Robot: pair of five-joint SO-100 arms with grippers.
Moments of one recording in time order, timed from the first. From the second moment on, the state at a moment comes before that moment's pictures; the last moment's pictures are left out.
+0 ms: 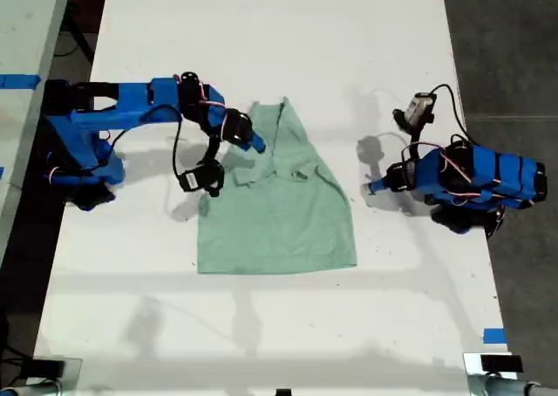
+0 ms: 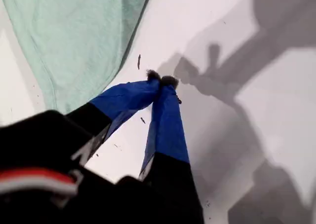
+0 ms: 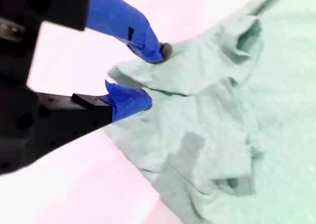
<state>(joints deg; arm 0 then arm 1) -21.1 96.6 91.0 65.0 26.7 12.2 200.0 174.2 79.4 -24.9</state>
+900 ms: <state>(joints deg) -20.3 204.1 186.2 58.4 -7.0 12.2 200.0 174.2 79.4 -24.9</state>
